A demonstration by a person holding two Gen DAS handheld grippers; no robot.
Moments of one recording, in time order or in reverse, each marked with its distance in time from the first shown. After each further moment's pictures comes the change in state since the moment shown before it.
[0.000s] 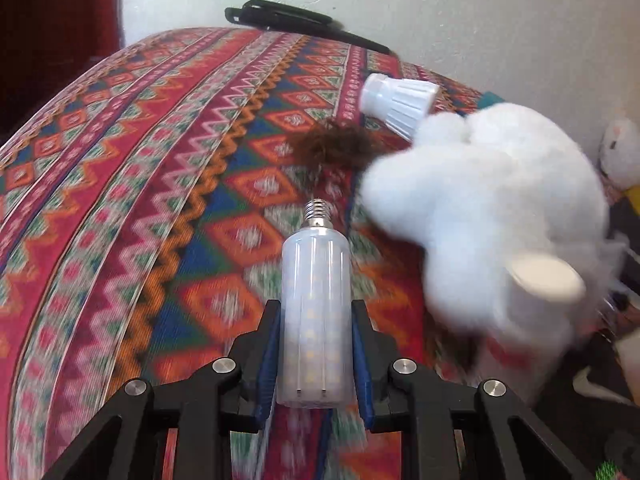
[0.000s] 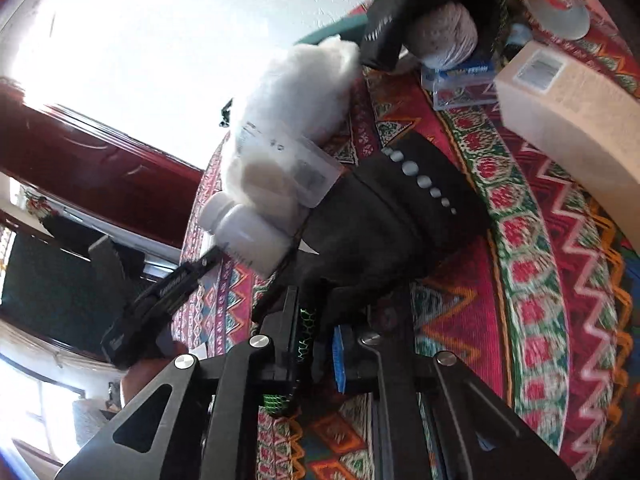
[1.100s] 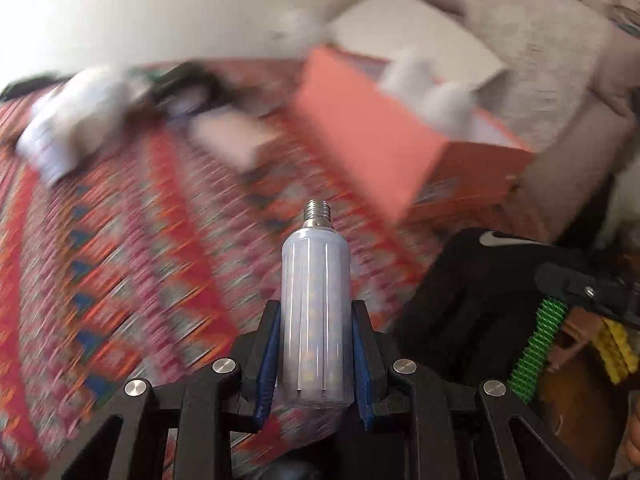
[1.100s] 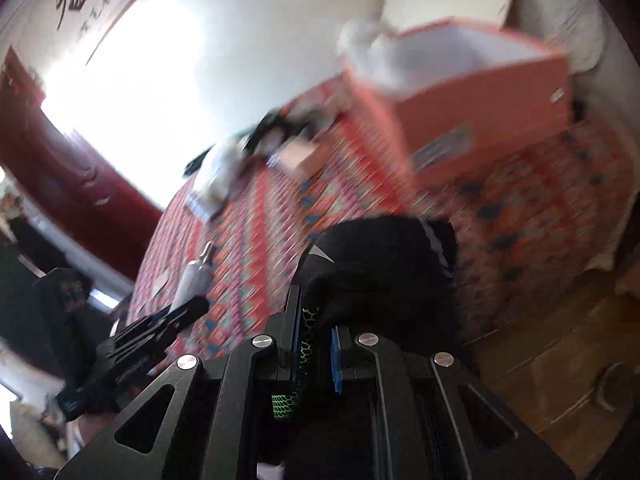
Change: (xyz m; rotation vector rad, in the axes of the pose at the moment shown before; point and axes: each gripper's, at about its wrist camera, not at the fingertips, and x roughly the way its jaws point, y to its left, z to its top) left arm -0.243 -0.246 -0.242 0.519 0.023 -0.484; right arm -0.357 -0.068 -0.212 -0.052 -0.341 -0.320
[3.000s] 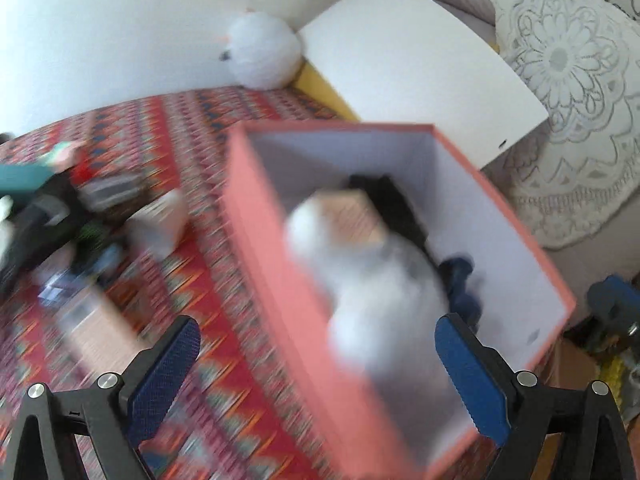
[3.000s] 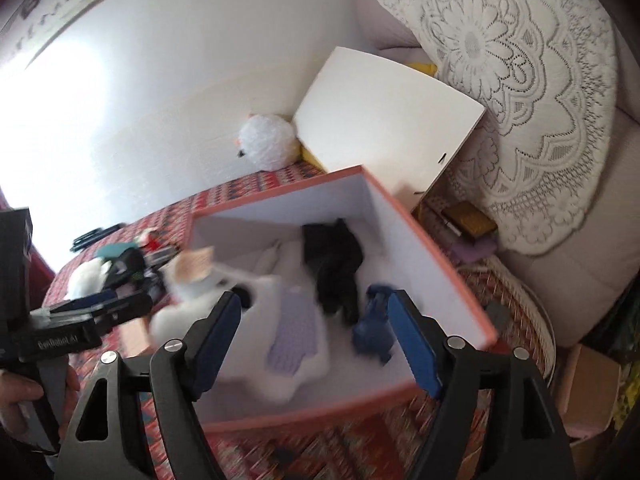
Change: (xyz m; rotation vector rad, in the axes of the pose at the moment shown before) left arm 0.166 -0.018 0.207 -0.059 0.091 0.045; right arm 0.051 -0.093 0.255 -0.137 -0.158 -0.320
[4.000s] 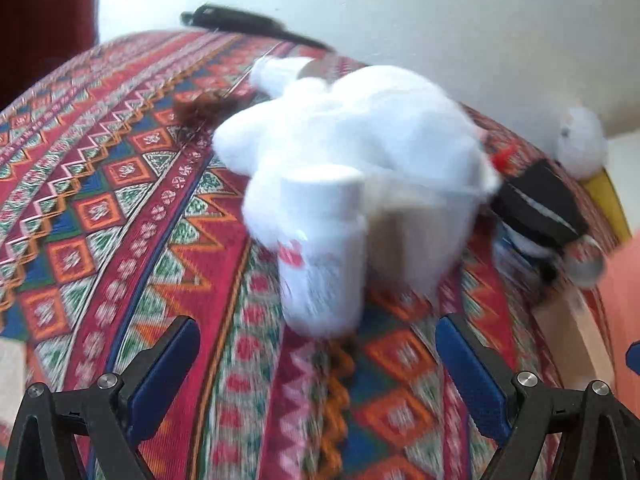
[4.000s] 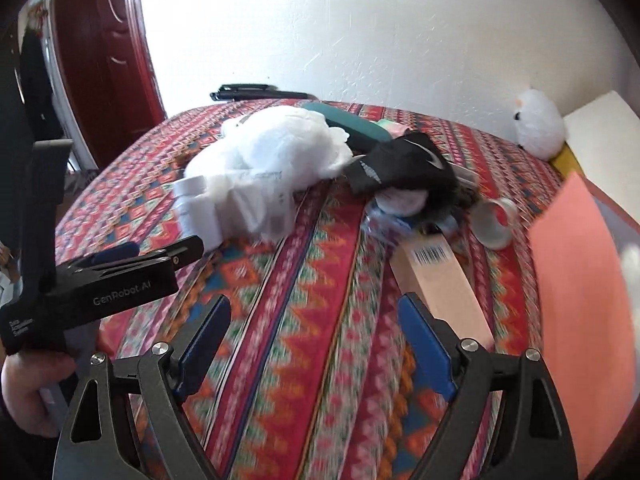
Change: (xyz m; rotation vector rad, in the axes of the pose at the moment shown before) left arm -0.019 0.354 -0.104 -0.518 -0.137 0.373; right arm 0.146 0.395 -0.124 -0.507 0.207 0.307
